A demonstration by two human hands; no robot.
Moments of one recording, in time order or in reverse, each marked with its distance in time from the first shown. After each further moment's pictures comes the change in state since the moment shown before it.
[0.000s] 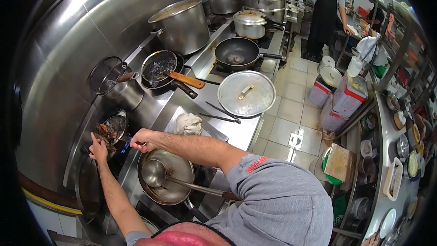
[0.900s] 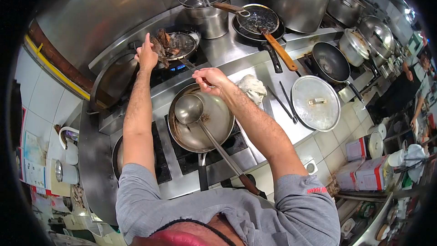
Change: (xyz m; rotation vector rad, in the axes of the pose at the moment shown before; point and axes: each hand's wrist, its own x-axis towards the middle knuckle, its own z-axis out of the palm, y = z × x) left_hand -0.009 0.001 -0.011 -0.128 0.144 -0.050; right_hand -0.006 0.003 -0.004 0.006 -0.038 0.015
